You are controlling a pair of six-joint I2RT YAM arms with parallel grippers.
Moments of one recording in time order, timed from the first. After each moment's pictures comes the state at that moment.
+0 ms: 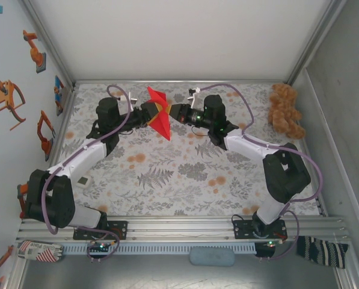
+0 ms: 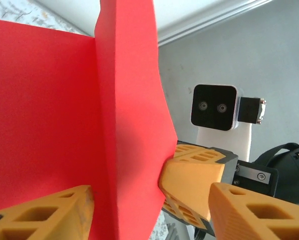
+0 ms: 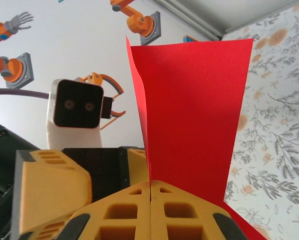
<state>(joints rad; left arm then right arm) -0.36 1.41 0.91 0.28 0.74 -0.98 0.59 1.69 1.12 0.48 -0.61 0.98</state>
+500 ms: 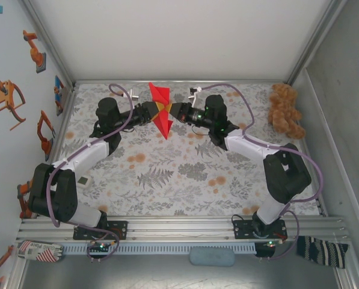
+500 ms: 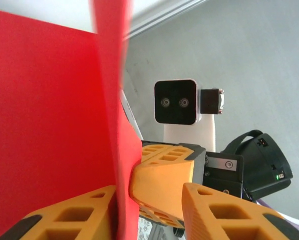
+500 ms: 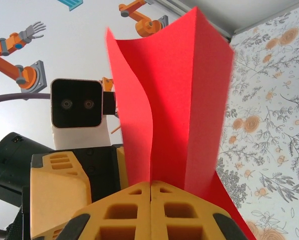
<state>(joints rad) -0.36 1.46 0.90 0.51 0.85 -1.05 0.59 1.68 1.11 0.52 -0.61 1.04</state>
